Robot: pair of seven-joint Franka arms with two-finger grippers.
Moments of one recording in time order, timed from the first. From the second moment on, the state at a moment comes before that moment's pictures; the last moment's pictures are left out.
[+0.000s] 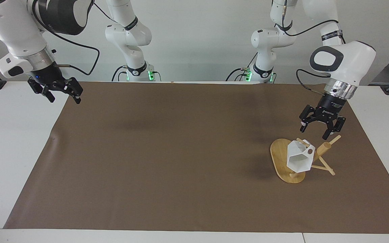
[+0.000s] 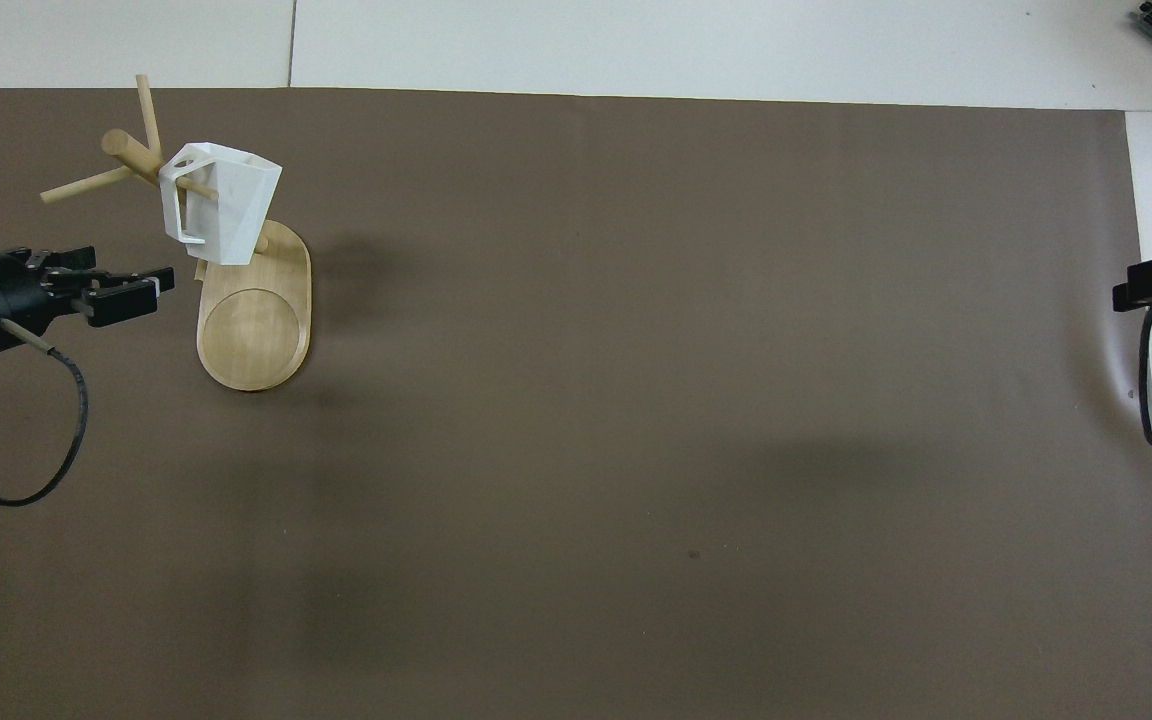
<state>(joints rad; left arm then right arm) 0.11 -0.07 -0.08 -2.14 -0.54 2.48 -2.42 -0.10 0.05 -0.06 -1.56 0.00 1.65 -0.09</state>
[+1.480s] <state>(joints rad) 0.14 -0.12 -0.08 -1.88 -0.22 2.02 -1.09 -0.11 0.05 -0.04 -1.56 0.00 1.65 -0.01</state>
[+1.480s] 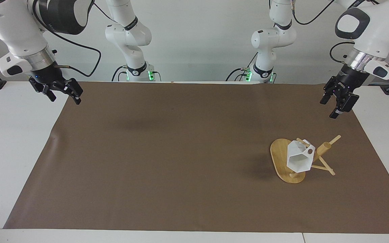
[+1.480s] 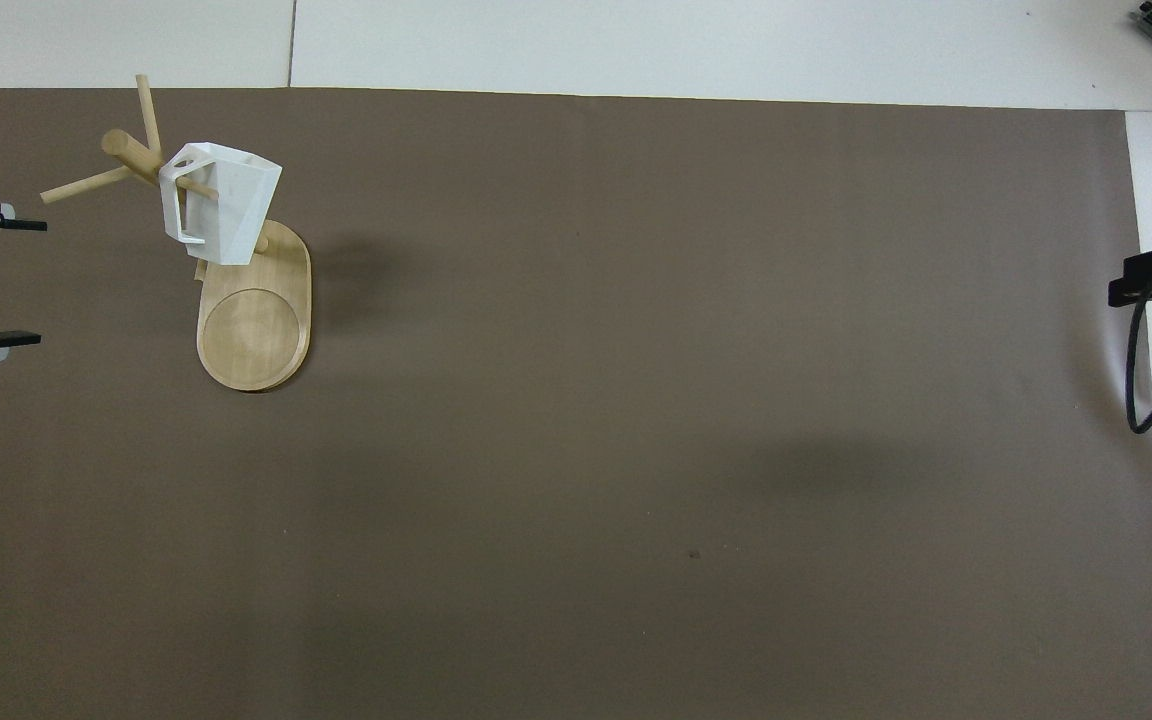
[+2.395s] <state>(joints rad) 0.05 -0.10 -0.05 -1.77 -0.06 1.79 -0.17 -0.11 0.05 -0.04 -1.56 0.00 1.65 -0.01</state>
